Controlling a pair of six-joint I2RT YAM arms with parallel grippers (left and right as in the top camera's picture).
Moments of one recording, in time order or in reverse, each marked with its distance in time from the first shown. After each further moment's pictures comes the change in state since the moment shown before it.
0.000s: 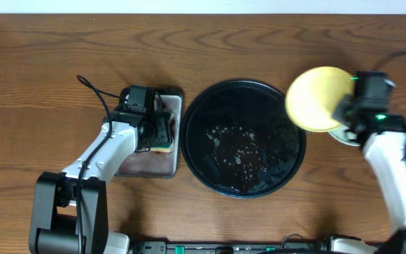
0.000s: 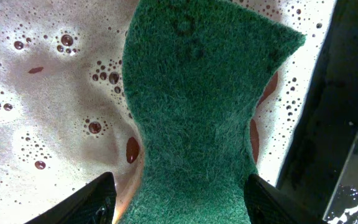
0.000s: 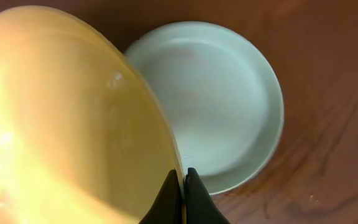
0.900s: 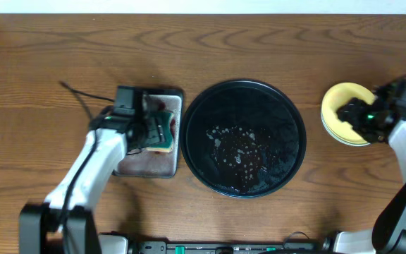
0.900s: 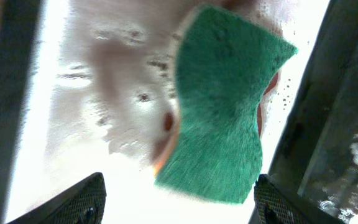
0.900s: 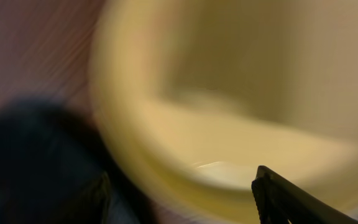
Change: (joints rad) left arm 0.066 -0.156 -0.005 -0.103 0.000 -0.020; right arm -0.257 0.208 0.000 0.058 -0.608 -0.188
